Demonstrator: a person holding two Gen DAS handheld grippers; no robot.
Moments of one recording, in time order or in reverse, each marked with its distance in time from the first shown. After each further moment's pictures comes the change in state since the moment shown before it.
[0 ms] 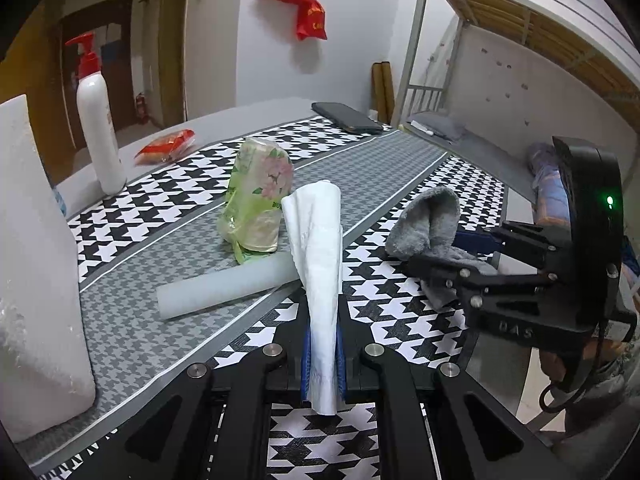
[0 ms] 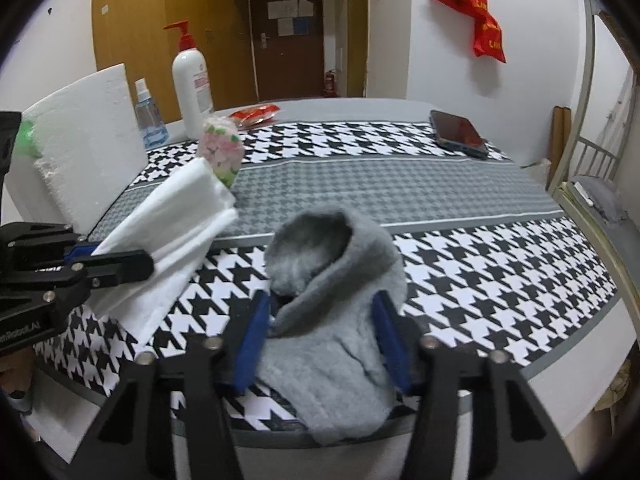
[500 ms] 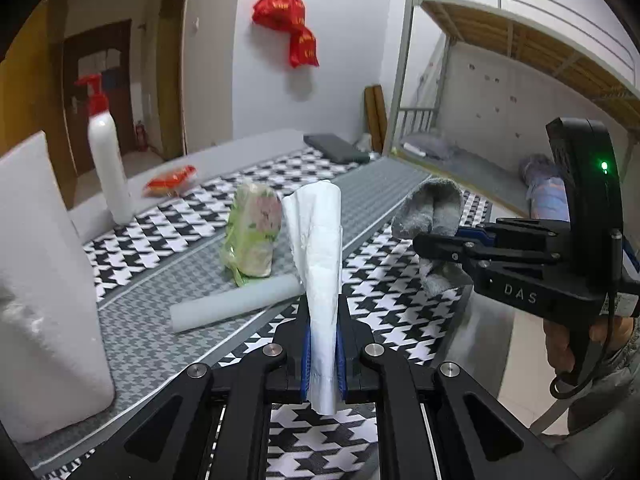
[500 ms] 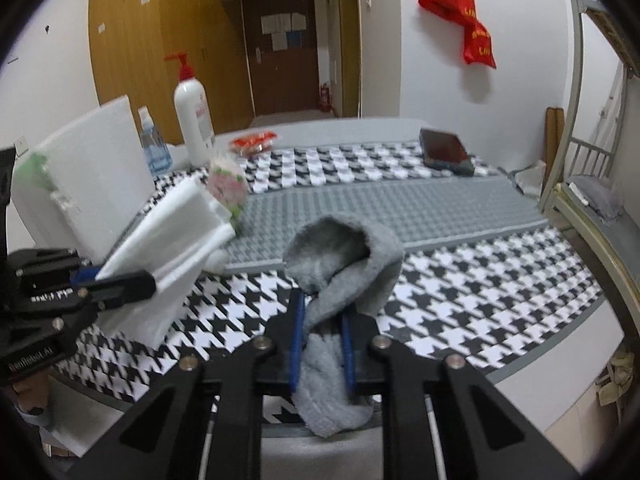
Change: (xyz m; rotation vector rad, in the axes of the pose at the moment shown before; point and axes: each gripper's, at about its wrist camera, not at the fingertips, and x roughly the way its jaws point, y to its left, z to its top) left arm -0.035 -0.014 -0.001 0.034 -0.114 0.005; right arm -0.033 -0.002 0.012 0.034 -0.063 0.008
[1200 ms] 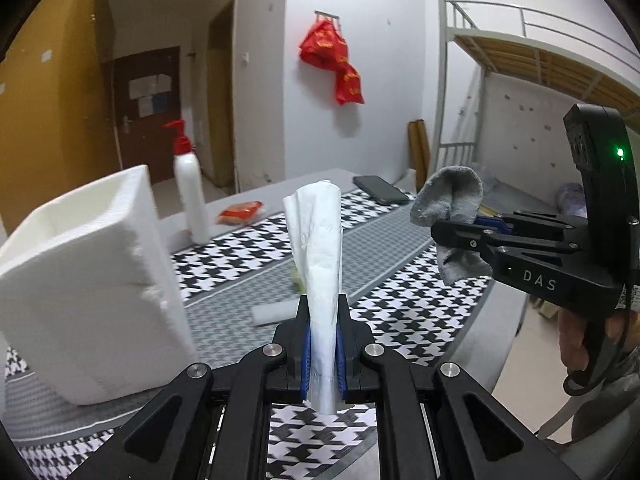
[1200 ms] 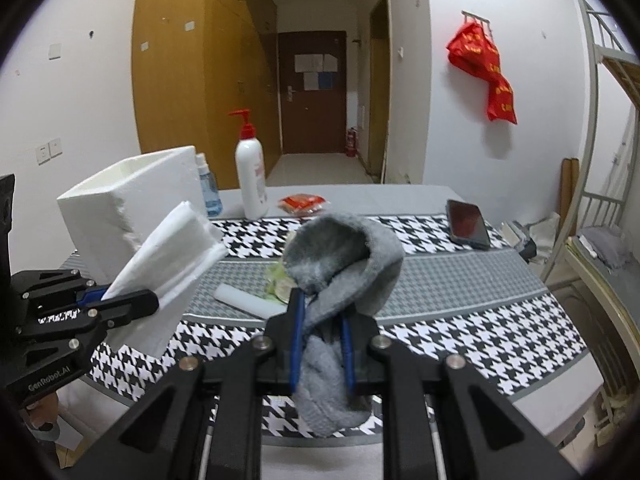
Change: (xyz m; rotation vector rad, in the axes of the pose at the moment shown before) left arm -0.072 0.007 -0.007 -0.049 -0.120 0.189; right arm -0.054 0.044 0.028 -0.095 -0.153 0.067
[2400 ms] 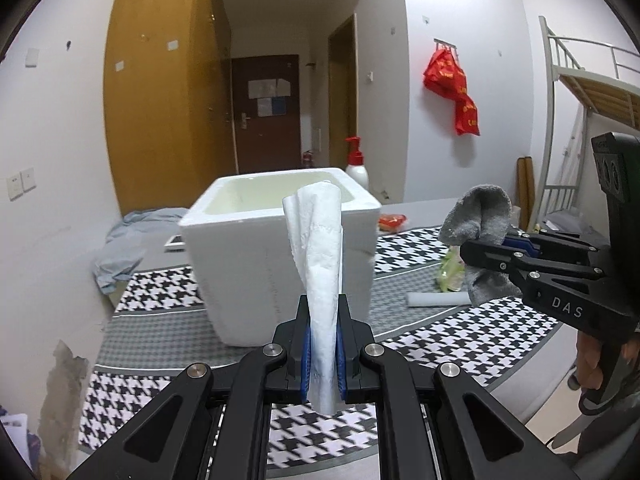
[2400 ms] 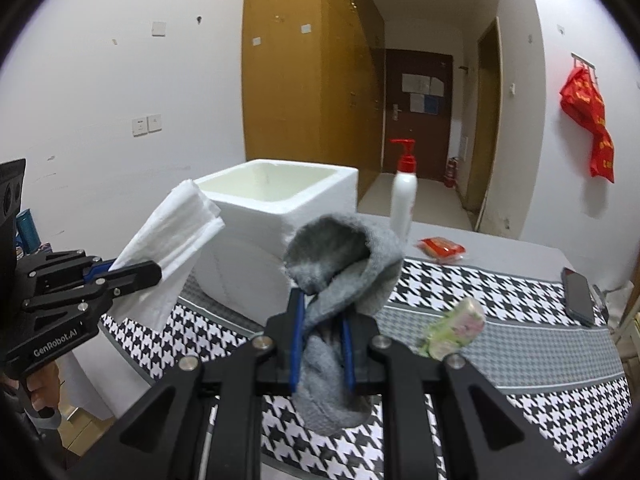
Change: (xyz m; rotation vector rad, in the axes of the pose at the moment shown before) left arm -0.091 0.059 -0.032 -0.177 -0.061 0.396; right arm 0.009 0.111 0.027 -0.197 -0.057 0.327
